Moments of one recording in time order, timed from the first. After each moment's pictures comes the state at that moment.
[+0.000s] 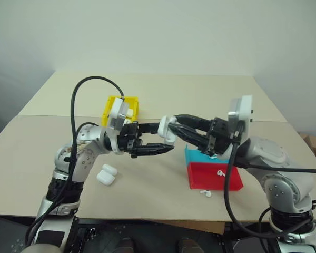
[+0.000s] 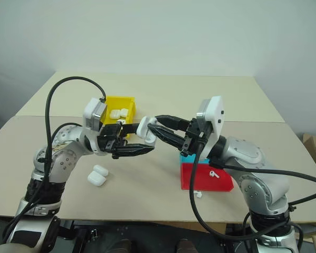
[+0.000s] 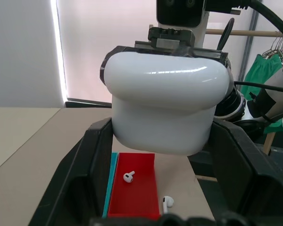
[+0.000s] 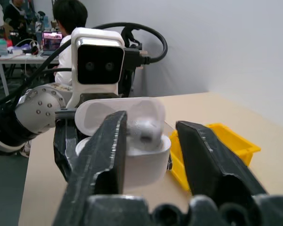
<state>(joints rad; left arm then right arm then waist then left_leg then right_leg) -0.66 0.48 -0.02 -0.12 -0.71 0.52 -1.23 -0.49 -0.53 -0.06 -0.58 0.79 0.63 0.67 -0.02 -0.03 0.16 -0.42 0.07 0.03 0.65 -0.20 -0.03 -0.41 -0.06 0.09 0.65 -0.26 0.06</state>
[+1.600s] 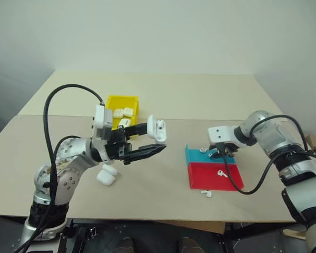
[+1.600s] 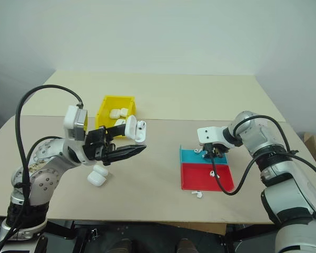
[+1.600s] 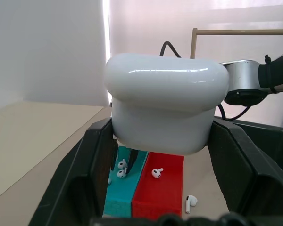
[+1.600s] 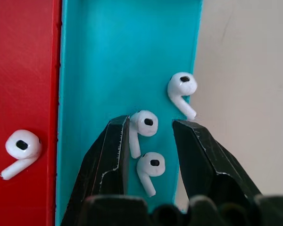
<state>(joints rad) -0.45 0.55 0.08 -0.39 -0.79 0.53 -0.98 -1.03 -0.75 0.51 0.77 -0.24 -0.15 1.36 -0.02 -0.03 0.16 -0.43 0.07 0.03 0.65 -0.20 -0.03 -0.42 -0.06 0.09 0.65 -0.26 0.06</state>
